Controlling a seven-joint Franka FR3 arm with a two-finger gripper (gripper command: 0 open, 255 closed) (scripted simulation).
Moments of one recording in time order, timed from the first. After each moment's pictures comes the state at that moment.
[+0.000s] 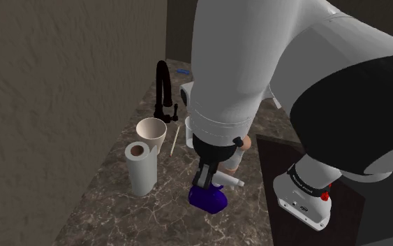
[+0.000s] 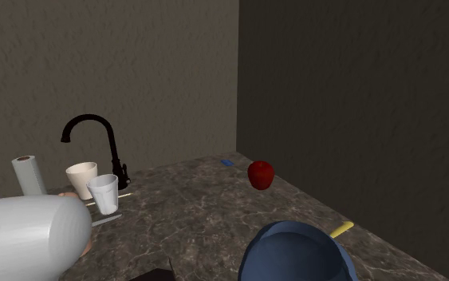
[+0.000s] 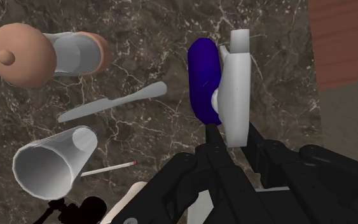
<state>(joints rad) 0.40 -0.33 0.65 -2.28 0.17 1.88 0.49</state>
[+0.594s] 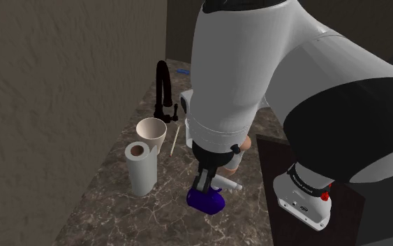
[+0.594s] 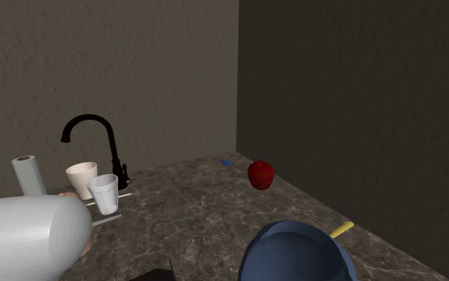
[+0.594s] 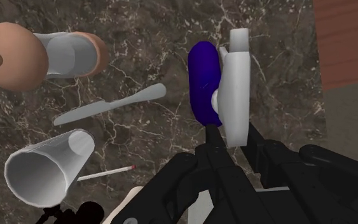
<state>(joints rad) 0.40 -0.32 0.66 -2.31 0.17 1.92 0.50</state>
